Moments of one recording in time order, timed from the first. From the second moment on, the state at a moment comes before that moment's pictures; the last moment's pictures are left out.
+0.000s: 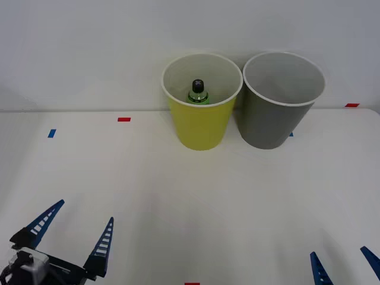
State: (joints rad) right arm 1.07 -0.53 0.22 -2.11 -0.22 -0.61 1.36; left arm 0.78 0.66 -0.37 -2.11 0.57 -0.50 -2.02
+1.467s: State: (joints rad) right arm 1.07 -0.53 0.22 -2.11 -0.22 -0.61 1.36; left arm 1.00 0.58 -0.36 -2.12 0.60 -0.56 -2.12
